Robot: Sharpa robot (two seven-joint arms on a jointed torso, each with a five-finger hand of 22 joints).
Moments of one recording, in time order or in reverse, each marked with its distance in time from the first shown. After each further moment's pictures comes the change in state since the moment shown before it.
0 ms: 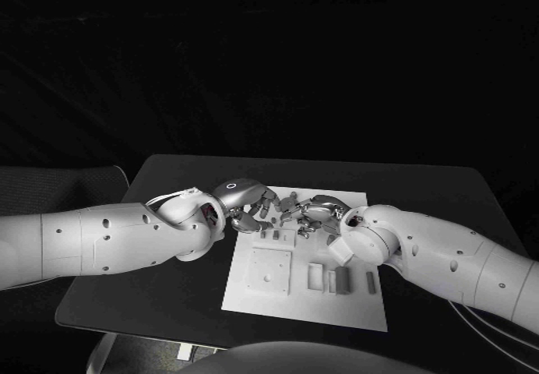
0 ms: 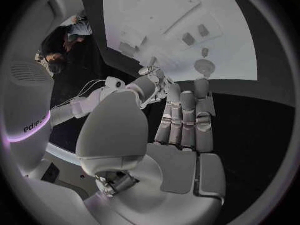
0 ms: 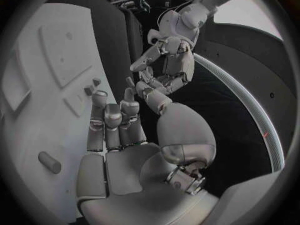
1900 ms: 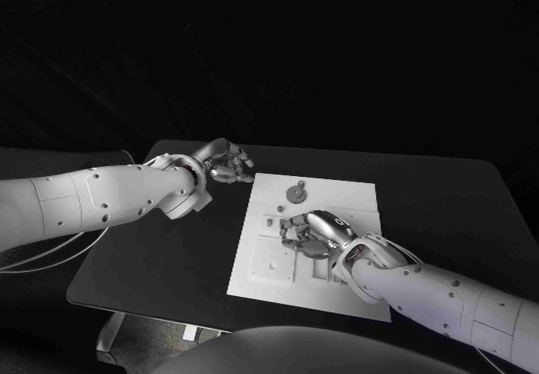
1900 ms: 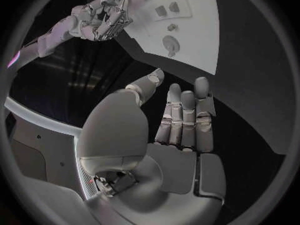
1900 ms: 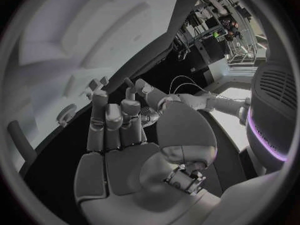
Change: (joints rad) left arm 0.053 -0.023 0.001 -0.176 0.602 0.009 0.037; left_hand -0.008 0.008 -0.005 0.000 0.000 0.009 0.013 0.008 0.007 -0.016 0.009 0.000 -0.004 -0.004 0.004 0.000 -0.003 0.000 -0.004 0.004 -0.004 -0.001; right arm -0.149 -0.001 -0.068 0.028 -0.879 -0.479 0.362; right_hand 0.042 -0.034 0.004 -0.001 -0.023 0.019 -0.019 -0.022 -0.002 0.031 -0.020 -0.016 -0.011 0.016 -0.015 0.008 -0.004 0.000 0.024 -0.020 0.023 0.000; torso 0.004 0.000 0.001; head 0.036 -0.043
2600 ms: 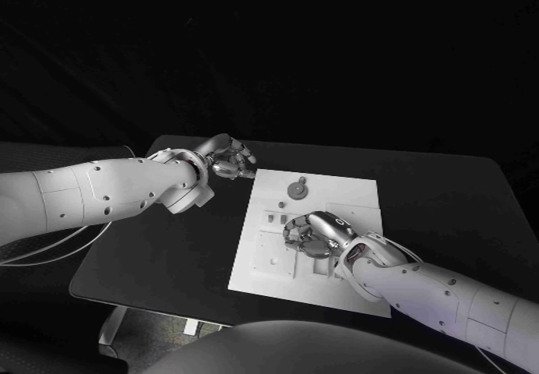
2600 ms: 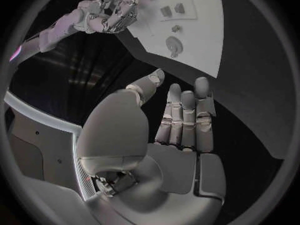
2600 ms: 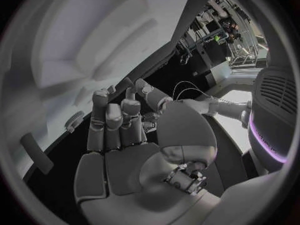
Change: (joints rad) left arm 0.002 0.002 0.000 0.001 0.035 0.022 0.005; left_hand 0.004 0.004 -0.003 -0.003 0.000 -0.003 0.004 0.000 0.000 0.000 0.000 0.000 0.000 -0.005 0.005 0.000 0.000 0.000 -0.003 0.003 0.000 0.001; right arm -0.016 0.019 -0.006 -0.052 -0.016 0.029 -0.004; right_hand 0.000 0.000 -0.001 -0.001 -0.012 0.004 -0.004 -0.004 -0.014 0.003 0.004 -0.008 -0.001 0.005 -0.002 -0.004 -0.001 -0.001 -0.008 -0.003 0.000 0.000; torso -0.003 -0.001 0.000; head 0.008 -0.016
